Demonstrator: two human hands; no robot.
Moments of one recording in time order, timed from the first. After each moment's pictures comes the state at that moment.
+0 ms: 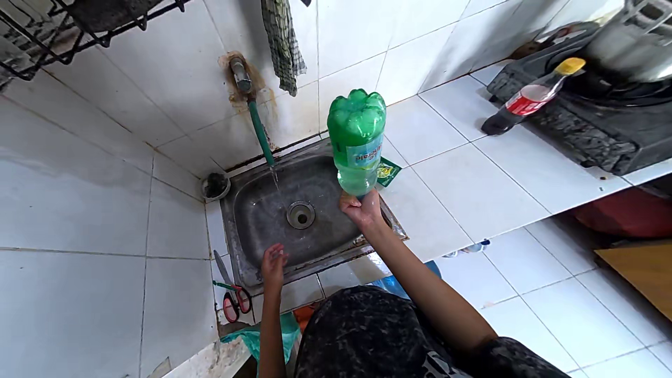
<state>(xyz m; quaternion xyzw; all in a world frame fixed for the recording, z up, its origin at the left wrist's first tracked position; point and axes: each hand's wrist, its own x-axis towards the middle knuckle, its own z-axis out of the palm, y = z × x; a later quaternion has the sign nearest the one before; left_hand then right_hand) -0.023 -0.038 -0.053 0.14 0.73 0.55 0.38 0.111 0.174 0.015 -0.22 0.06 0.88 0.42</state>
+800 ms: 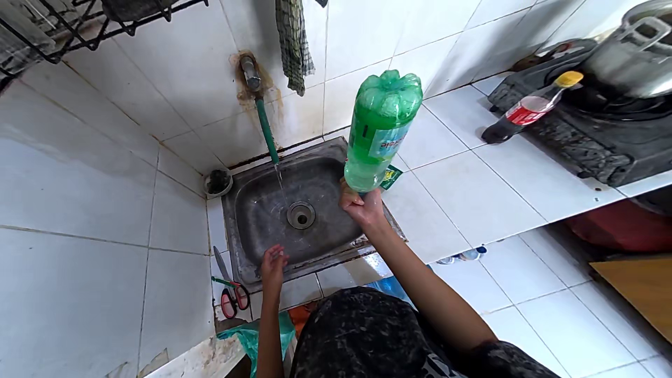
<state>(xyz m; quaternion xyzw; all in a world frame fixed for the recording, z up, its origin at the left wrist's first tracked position) -0.021 -0.047 -0.057 0.14 0.72 0.56 0.39 0.111 0.174 0.023 -0.15 0.08 0.90 0.40</state>
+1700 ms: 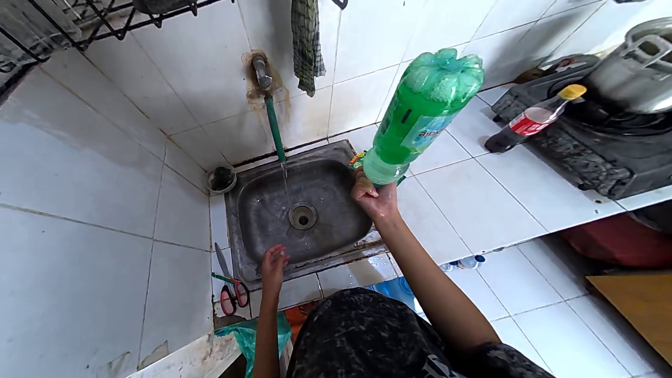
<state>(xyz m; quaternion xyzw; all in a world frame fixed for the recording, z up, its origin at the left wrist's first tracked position) -0.023 -0.052 -0.056 0.14 0.71 0.56 0.40 0.119 0.189 0.036 -0.11 0.05 0.90 0.42</state>
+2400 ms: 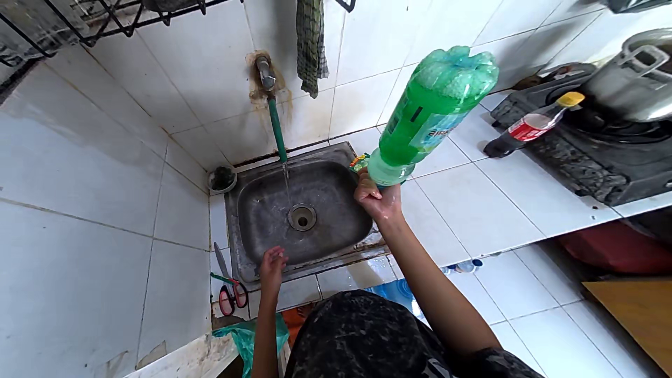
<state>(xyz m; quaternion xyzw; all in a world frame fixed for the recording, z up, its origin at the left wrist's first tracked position) -0.025 -0.054 -0.058 0.13 0.71 0.56 0.40 0.121 0.188 0.042 -0.12 0.04 0.90 0.43</state>
